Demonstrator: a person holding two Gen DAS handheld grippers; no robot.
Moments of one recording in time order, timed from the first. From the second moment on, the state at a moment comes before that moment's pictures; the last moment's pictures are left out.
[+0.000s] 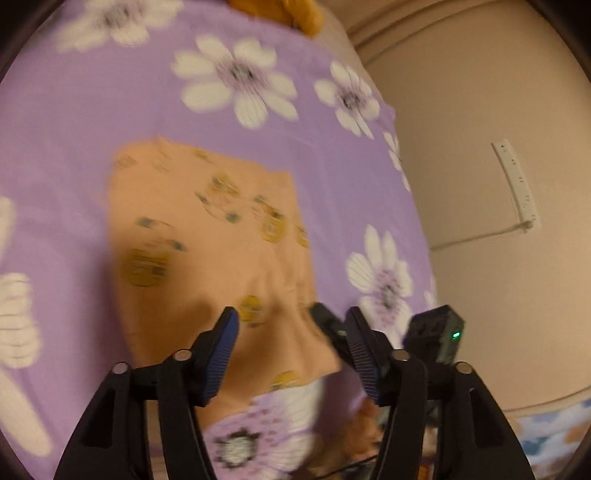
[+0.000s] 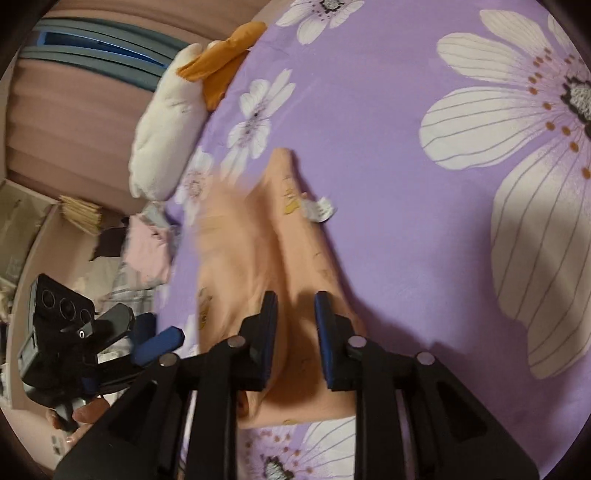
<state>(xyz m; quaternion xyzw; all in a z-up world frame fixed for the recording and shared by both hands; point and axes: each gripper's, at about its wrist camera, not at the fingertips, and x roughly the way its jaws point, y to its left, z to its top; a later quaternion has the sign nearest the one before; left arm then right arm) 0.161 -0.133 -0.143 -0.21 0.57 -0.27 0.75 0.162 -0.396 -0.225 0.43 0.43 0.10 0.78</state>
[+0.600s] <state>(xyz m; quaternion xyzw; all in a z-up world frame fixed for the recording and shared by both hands) 0.091 -0.096 -0.208 -0.23 0.53 -0.26 0.77 0.162 -0.387 -0.237 0.53 0.42 0.17 0.71</state>
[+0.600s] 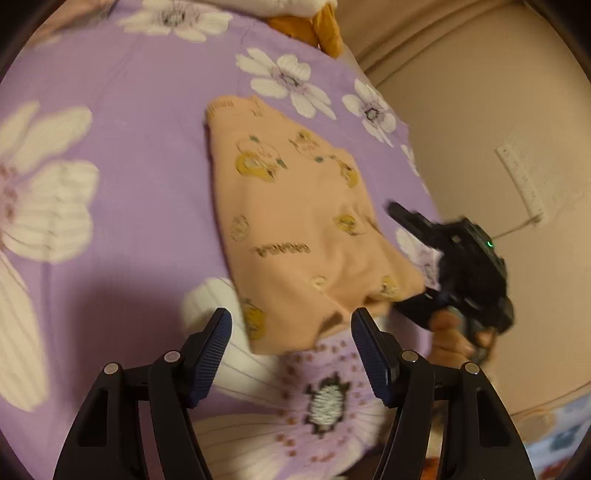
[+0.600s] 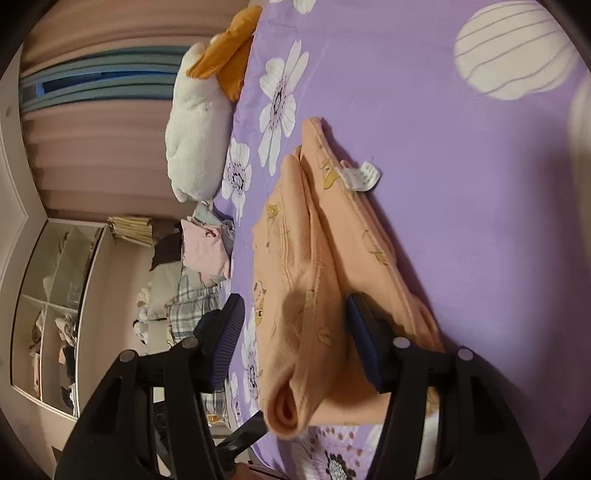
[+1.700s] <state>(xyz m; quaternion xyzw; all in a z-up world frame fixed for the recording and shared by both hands) 0.068 -0.122 -0.171 -0.15 0.40 -0.22 0.88 0.096 -0.449 -0.177 0.40 0.32 0.08 0.85</state>
